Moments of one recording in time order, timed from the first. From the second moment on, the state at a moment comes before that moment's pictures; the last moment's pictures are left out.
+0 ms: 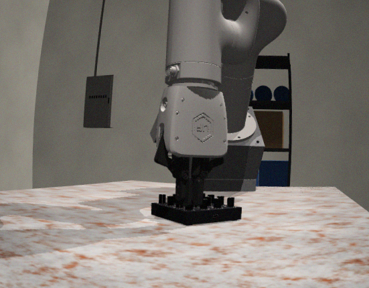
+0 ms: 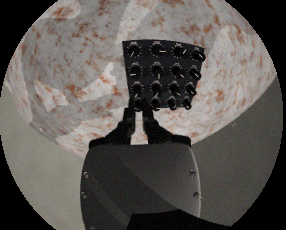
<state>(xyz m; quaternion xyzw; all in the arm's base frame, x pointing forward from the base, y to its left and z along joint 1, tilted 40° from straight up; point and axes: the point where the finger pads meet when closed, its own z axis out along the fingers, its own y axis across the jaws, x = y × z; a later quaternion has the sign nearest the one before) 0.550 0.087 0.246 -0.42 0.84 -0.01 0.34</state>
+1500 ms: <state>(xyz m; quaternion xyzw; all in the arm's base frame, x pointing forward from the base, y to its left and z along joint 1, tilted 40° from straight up) 0.550 0.087 0.246 -0.46 0.82 -0.03 0.34</state>
